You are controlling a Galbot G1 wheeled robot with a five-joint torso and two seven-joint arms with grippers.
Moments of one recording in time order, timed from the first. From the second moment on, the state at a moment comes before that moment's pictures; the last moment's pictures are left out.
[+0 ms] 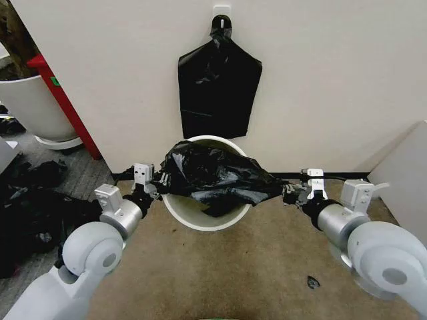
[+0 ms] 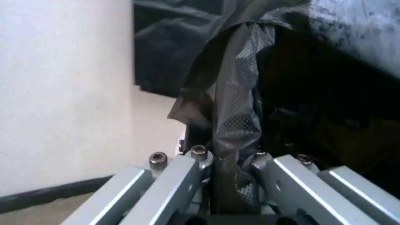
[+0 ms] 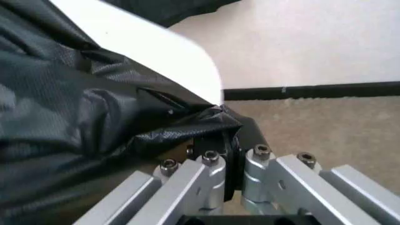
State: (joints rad) left arm 1.19 -0.93 -0.41 -2.26 -0.82 0.35 -0.09; right arm -1.09 0.63 0.31 2.43 1.47 -0.48 0.70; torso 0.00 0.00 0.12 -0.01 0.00
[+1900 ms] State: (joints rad) left arm 1.20 -0.98 -0.38 -2.21 -0.85 0.29 -0.32; right arm -1.08 0.62 0.47 2.50 1.95 -0.28 0.73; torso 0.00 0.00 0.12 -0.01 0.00
